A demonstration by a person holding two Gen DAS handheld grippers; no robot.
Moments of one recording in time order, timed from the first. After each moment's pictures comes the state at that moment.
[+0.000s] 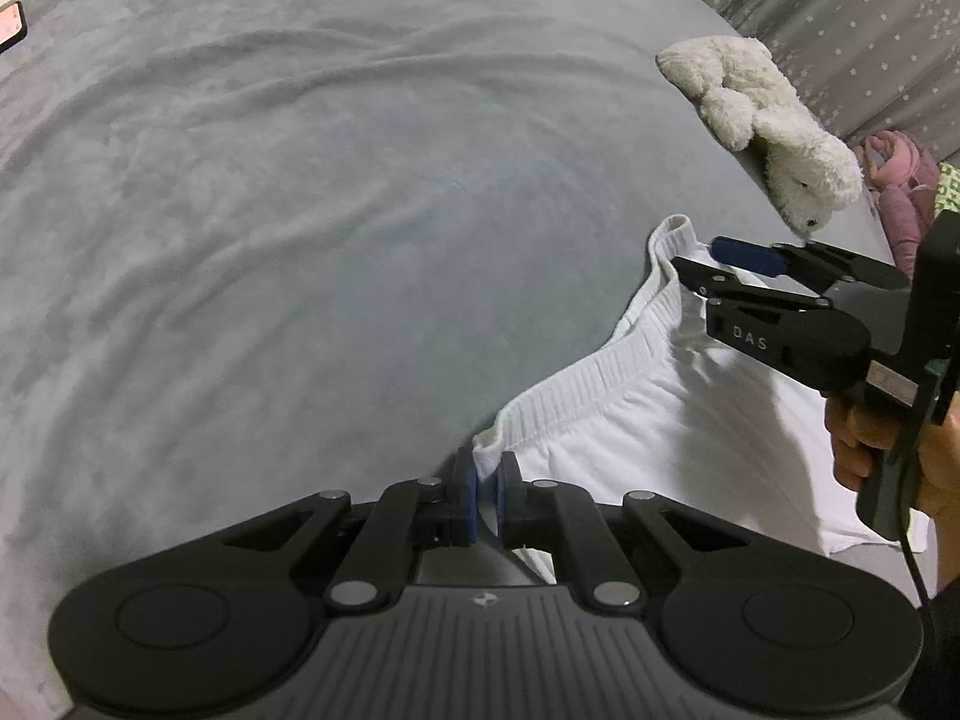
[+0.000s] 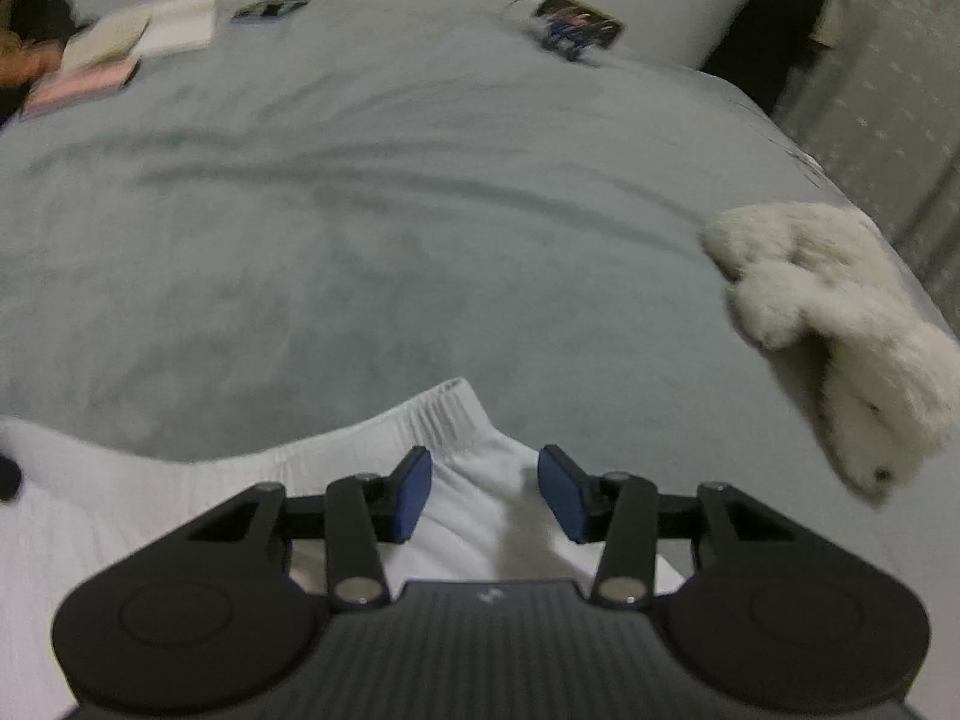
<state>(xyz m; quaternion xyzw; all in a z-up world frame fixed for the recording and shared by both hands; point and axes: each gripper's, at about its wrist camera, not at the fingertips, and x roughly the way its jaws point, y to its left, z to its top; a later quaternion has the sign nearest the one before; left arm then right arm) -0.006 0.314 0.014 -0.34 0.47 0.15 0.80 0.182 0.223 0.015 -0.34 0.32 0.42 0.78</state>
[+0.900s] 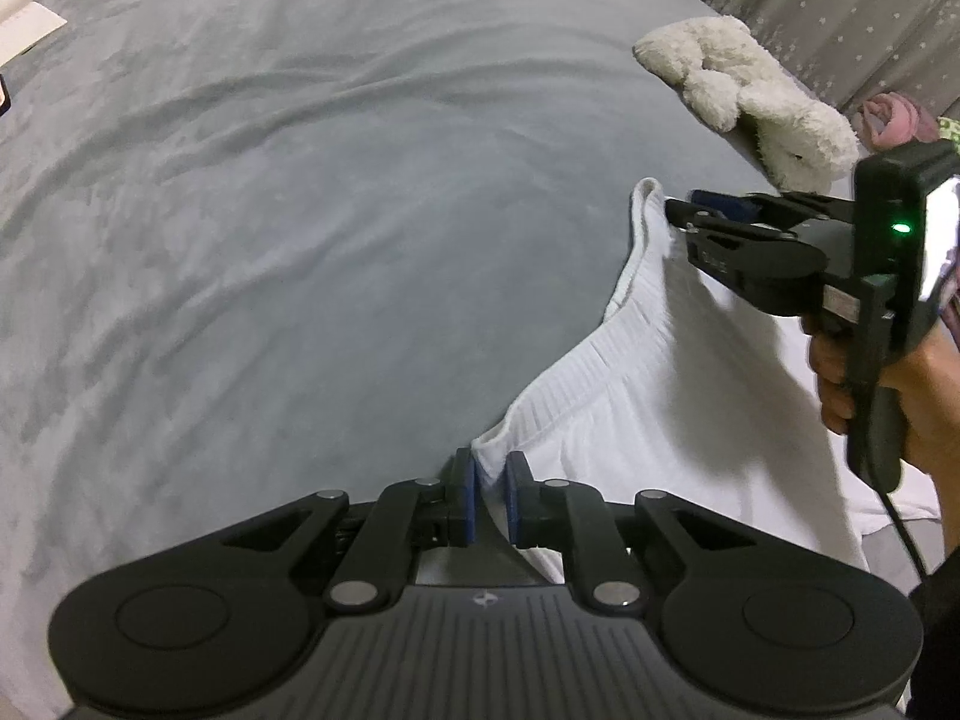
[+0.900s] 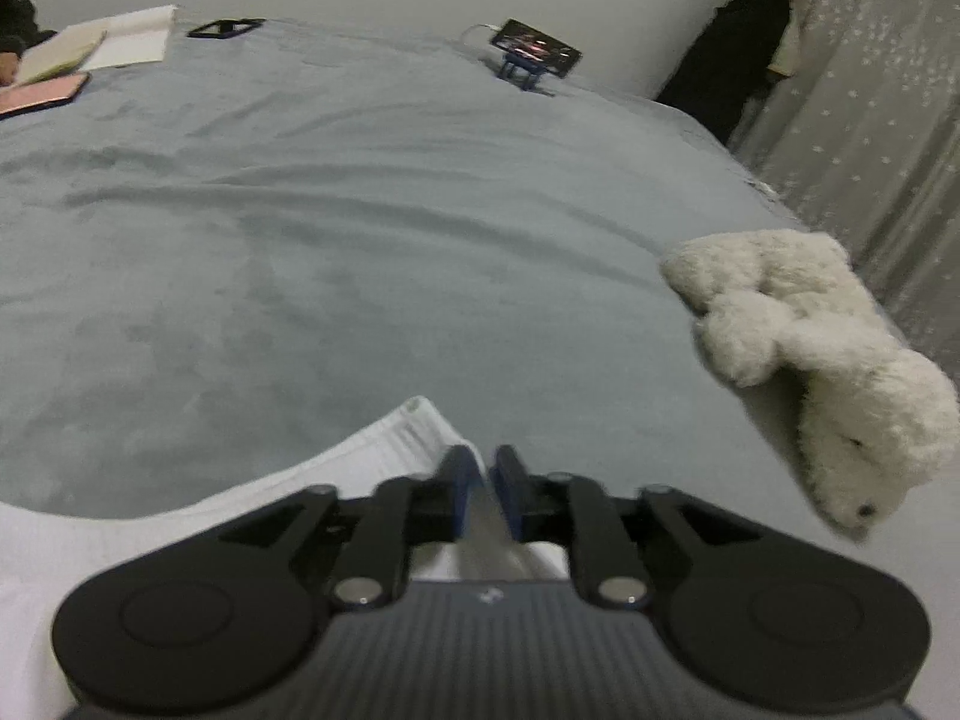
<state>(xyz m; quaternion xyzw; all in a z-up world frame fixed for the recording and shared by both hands) 0.001 0.297 0.022 -0.28 0.48 0.16 0.82 0.195 0.230 0.007 -0.33 0.28 0.37 0.82</state>
